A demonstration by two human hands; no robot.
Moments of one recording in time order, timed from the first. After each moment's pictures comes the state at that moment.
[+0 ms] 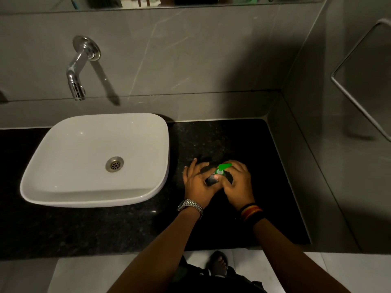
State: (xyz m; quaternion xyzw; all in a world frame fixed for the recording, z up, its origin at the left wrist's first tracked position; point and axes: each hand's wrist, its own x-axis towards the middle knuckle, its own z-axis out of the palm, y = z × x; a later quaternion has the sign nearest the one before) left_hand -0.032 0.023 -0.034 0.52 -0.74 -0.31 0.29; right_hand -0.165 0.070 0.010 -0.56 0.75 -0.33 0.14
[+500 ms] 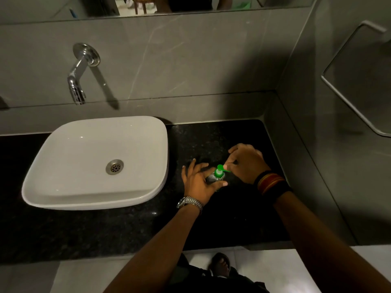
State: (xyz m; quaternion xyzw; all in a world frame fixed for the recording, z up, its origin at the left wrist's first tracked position) left_hand -0.026 0.016 -0.025 0.51 -0.76 -0.34 0.23; right_hand -0.195 0.050 0.107 -0.62 0.76 -0.09 0.19
